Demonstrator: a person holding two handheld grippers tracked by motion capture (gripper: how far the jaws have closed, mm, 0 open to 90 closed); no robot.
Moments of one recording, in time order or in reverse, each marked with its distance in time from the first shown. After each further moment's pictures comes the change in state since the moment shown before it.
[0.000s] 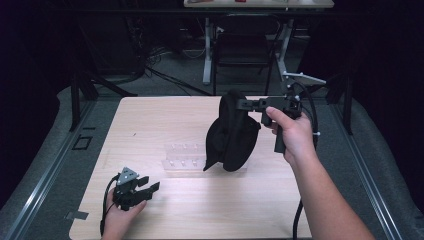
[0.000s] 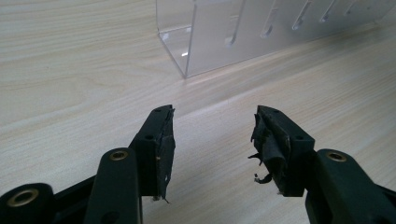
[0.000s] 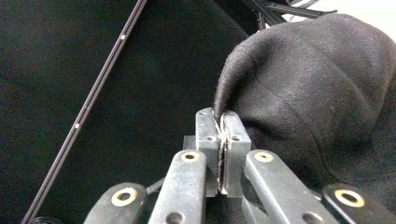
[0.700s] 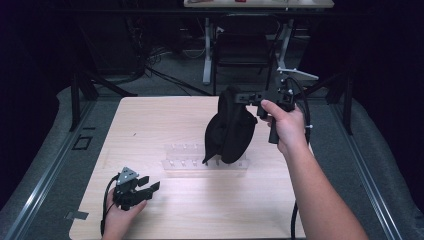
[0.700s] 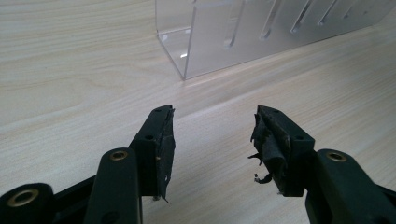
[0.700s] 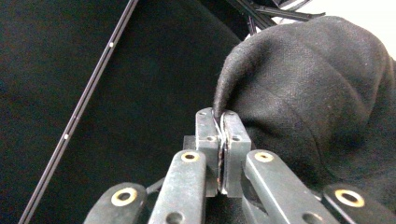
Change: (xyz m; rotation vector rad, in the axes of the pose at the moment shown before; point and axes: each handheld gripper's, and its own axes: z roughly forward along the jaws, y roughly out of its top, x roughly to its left) left arm 0.000 0.000 0.000 -0.002 -0.006 -0.006; right arm -0.020 0.019 0.015 -0.015 -0.026 0.027
